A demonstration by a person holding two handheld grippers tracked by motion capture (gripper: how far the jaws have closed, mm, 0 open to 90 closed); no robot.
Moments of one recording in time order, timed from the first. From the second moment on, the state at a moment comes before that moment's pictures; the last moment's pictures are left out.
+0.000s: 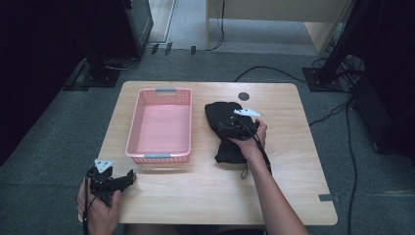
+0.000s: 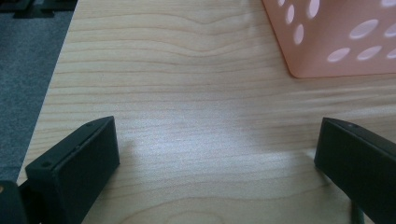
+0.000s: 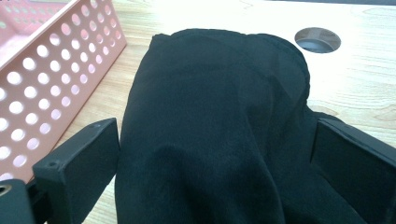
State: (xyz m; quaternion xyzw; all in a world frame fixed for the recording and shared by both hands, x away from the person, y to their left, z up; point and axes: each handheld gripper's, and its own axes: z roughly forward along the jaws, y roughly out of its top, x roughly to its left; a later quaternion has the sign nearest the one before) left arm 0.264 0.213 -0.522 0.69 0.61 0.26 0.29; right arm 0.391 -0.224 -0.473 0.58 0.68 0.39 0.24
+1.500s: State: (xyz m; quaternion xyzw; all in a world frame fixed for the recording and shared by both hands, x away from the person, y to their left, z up) left arm 0.264 0.213 -0.522 0.69 0.61 0.26 0.29; right arm 0.425 -0.205 -0.509 0.61 0.68 0.33 0.25
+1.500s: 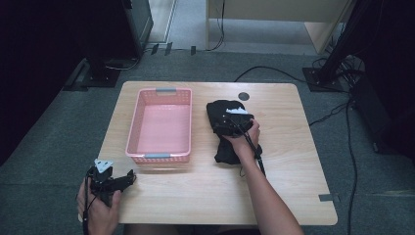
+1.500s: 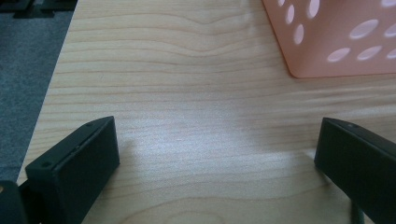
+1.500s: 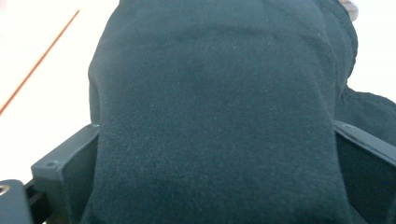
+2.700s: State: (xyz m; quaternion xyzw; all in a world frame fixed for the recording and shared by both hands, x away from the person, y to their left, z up) left arm 0.264 0.213 -0.522 0.69 0.61 0.26 0.29; right arm 0.408 -0.200 -0.519 0.61 0.66 0.32 0.30
